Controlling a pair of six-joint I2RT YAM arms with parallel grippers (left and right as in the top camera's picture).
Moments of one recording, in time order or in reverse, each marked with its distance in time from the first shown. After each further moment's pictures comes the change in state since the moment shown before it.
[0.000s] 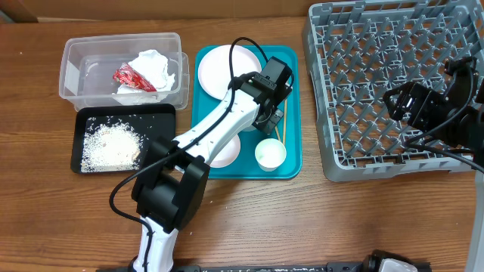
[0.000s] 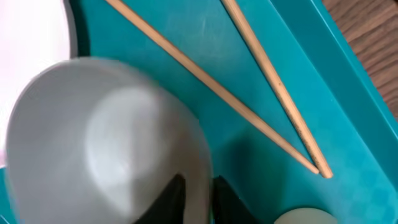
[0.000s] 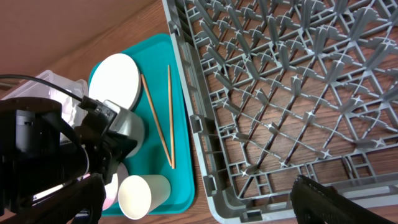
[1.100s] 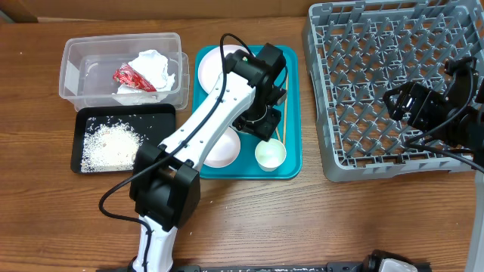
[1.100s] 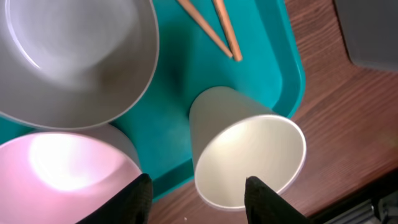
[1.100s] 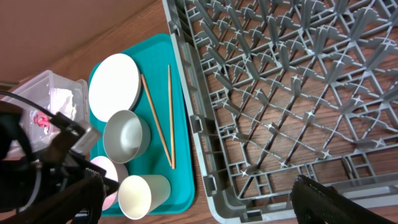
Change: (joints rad) left arm 0.026 0.005 0.226 -0.490 0.245 -0.121; right arm 0.000 0.000 0.000 0.000 0.001 0.000
